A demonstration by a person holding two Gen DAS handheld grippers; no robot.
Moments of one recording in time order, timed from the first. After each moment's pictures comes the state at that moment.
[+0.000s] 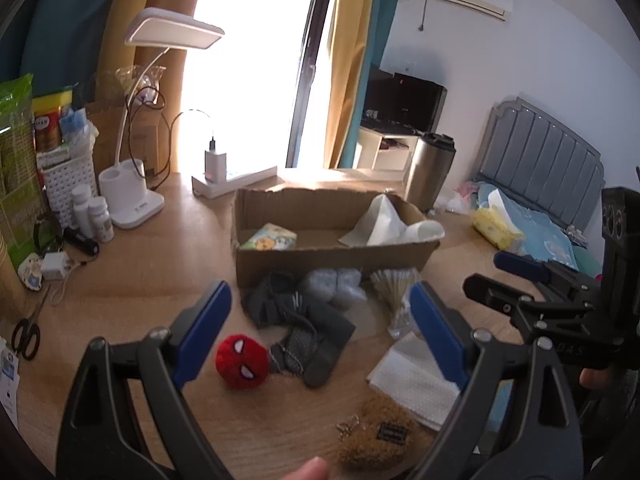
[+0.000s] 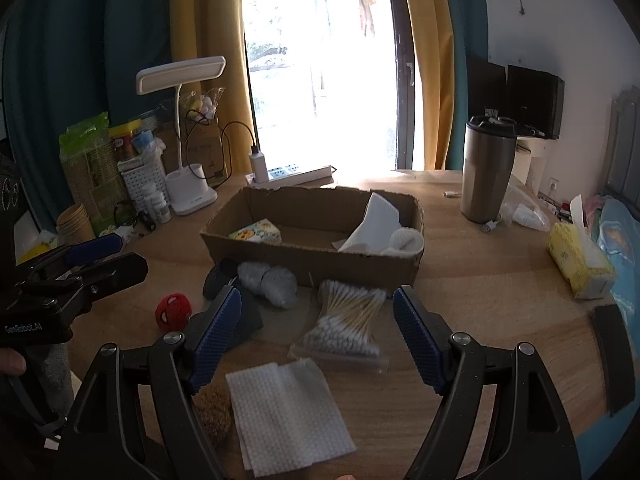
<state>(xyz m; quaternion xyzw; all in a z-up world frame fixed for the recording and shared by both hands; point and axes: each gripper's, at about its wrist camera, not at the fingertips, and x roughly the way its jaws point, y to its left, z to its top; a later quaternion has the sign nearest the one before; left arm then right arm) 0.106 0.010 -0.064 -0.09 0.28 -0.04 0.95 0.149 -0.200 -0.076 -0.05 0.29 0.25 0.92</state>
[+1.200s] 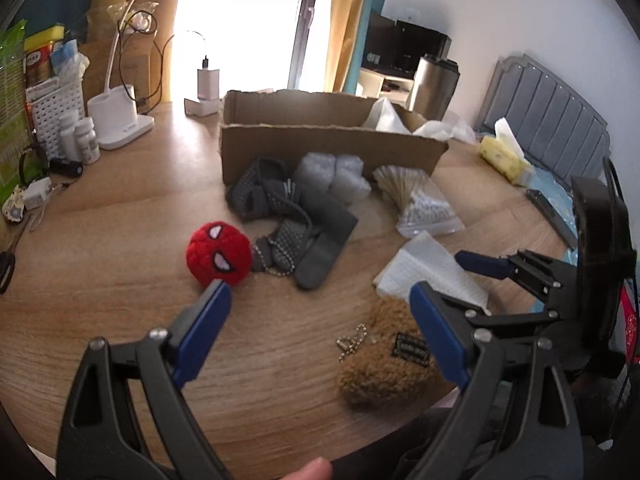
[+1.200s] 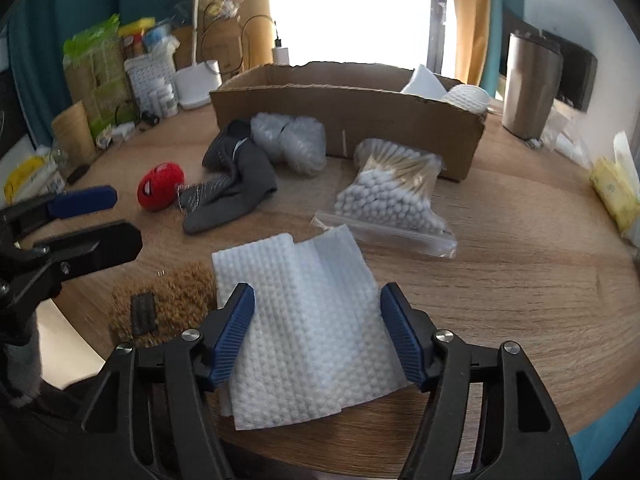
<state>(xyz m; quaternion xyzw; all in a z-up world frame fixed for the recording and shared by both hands) 0.088 -0.010 -0.136 -0.08 0.37 -0.05 0.92 0.135 -0.176 -0.172 -0.12 0.38 0.27 0.88</state>
